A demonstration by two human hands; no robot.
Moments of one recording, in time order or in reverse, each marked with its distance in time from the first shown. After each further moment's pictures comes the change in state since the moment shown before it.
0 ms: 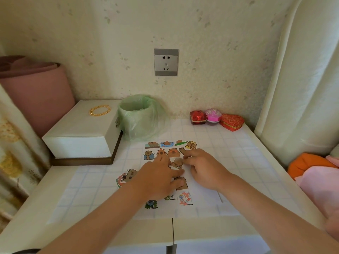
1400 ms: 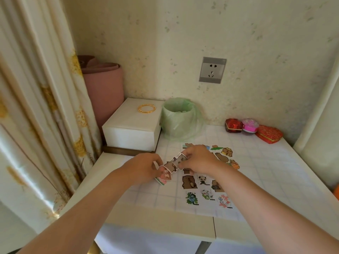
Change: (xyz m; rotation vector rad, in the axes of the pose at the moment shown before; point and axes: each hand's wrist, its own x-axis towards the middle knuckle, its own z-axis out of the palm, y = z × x) left_hand -0.084 -0.126 -0.002 -0.517 0.069 -0.423; right_hand 0.081 -0.123 0.003 0.500 -0.191 0.346
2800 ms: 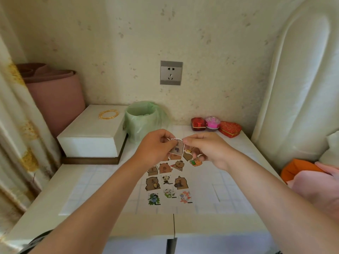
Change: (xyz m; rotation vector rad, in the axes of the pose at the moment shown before) left_hand 0.025 0.158 0.007 -0.686 0.170 0.133; right_hand -0.076 0.038 -0.107 0.592 0.190 0.049
